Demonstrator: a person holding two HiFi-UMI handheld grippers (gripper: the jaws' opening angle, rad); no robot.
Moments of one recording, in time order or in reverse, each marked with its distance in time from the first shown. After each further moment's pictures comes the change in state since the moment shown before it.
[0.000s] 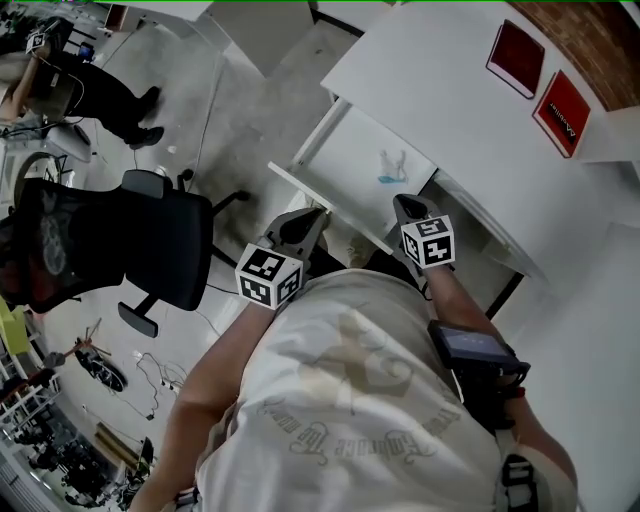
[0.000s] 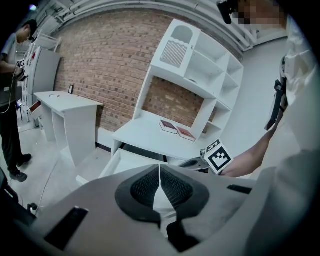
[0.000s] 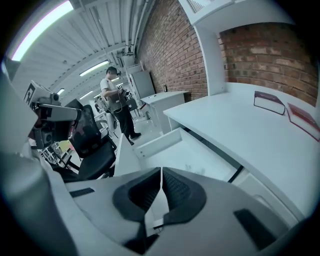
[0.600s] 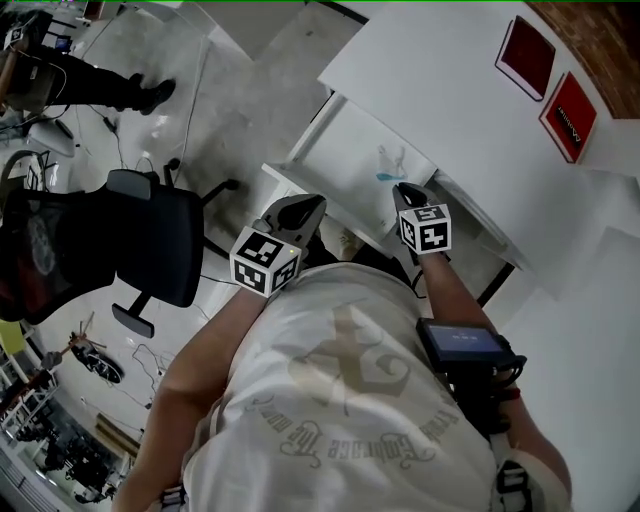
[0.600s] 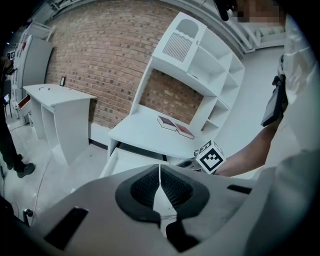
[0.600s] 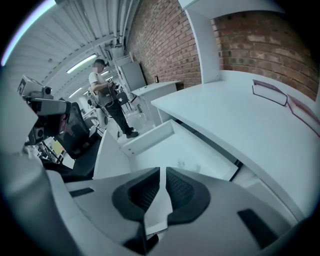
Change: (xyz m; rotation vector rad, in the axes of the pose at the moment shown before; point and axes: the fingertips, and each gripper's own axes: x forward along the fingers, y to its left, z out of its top) left arm 0.043 0.035 0.021 0.001 0.071 -0.085; right arm 0.046 -0.036 0.005 0.070 0.101 -0.056
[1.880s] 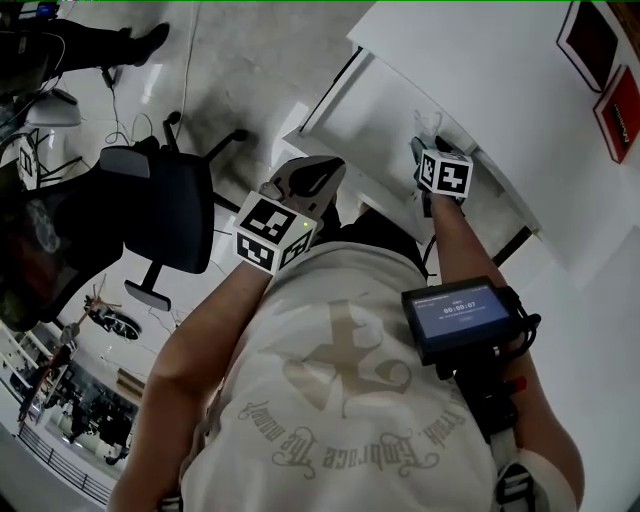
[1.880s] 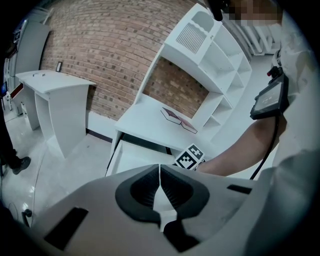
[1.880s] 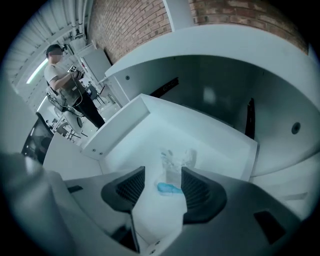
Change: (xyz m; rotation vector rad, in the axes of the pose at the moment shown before) left arm 0.030 0.087 -0.008 -0.058 0.121 -0.069; right arm 0.129 -0.041 -0.026 0.268 0.216 -0.173
